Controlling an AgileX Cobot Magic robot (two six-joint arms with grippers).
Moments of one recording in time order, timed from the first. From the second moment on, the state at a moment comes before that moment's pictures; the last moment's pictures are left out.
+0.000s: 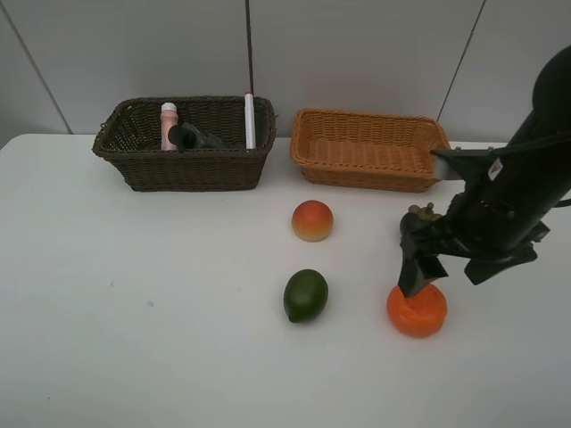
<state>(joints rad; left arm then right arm) -0.09 -0.01 -0.51 -0.16 1.07 0.13 0.40 1.53 -0.82 0.11 0.92 0.03</state>
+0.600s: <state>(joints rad) -0.09 -0.01 -0.51 -0.16 1.07 0.13 0.41 1.71 -0.82 0.11 0.76 0.03</state>
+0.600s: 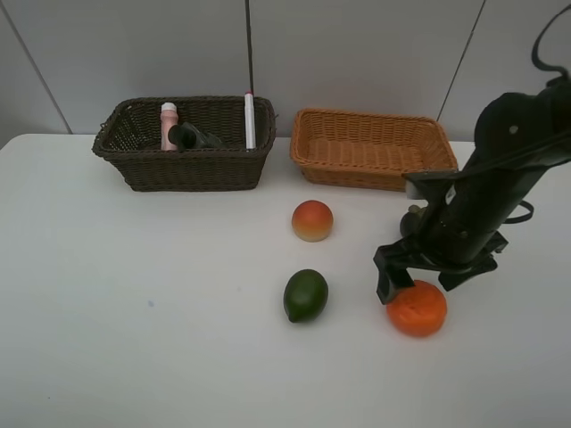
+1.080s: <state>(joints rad) -0.09 -0.01 -0.51 -0.16 1.07 0.13 0.41 1.87 -0.82 0.10 0.71 0.03</state>
